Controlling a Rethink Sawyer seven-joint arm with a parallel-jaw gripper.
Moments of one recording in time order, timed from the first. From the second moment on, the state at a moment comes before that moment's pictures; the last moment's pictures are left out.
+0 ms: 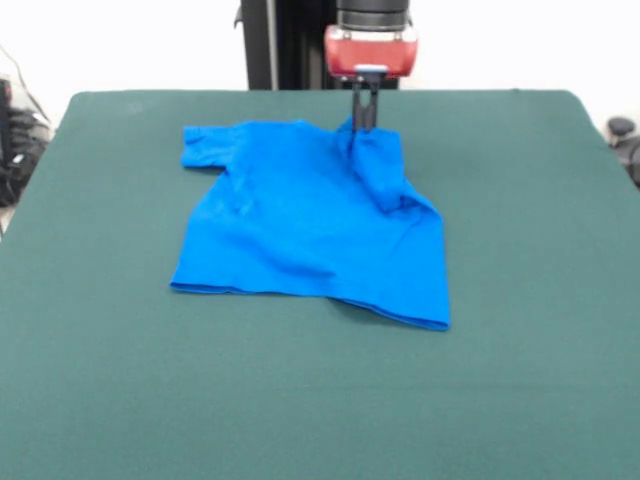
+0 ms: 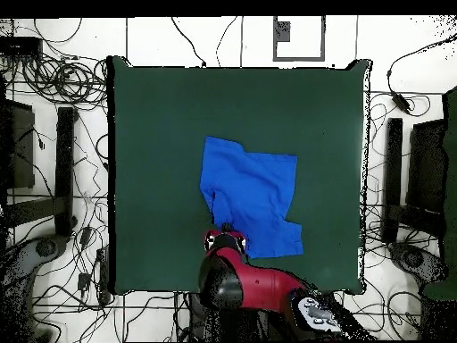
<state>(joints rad) -0.29 -0.61 0.01 2.19 -0.21 -0.28 1.74</state>
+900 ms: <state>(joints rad) -0.30 -0.46 0.01 2.18 -0.27 -0.28 1.74</state>
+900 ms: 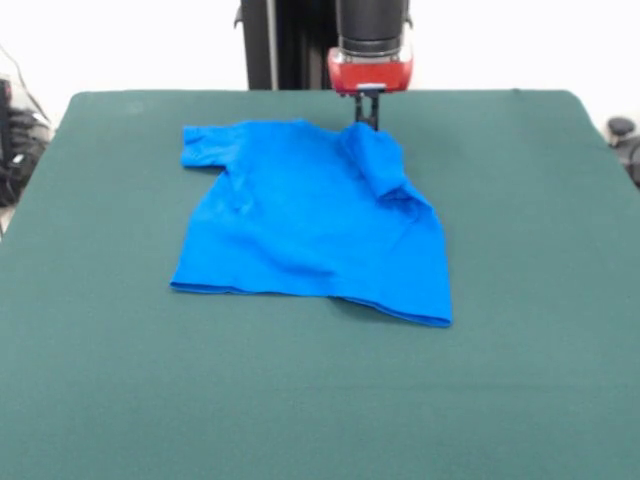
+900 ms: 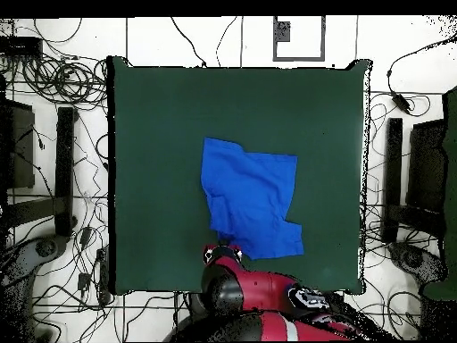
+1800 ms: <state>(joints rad) -0.42 -0.44 0.02 2.15 -0.40 -0.28 1.74</state>
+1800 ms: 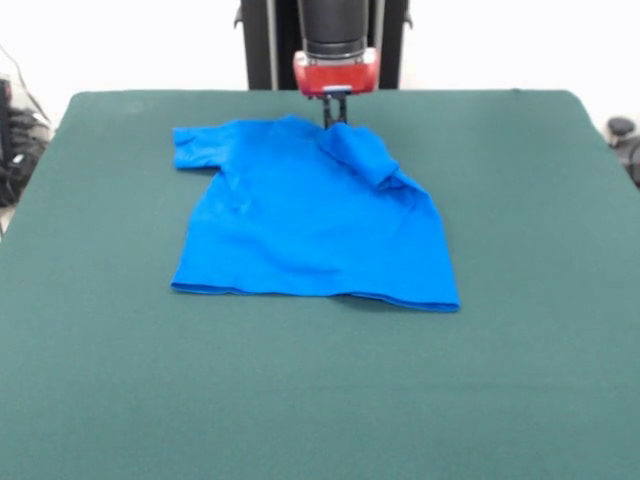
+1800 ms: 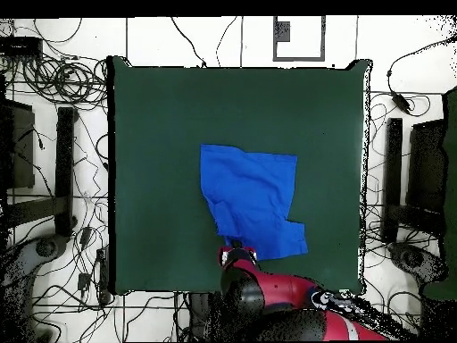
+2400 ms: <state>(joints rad) -0.45 -0.43 0.03 2.14 -0.45 -0.28 1.74</state>
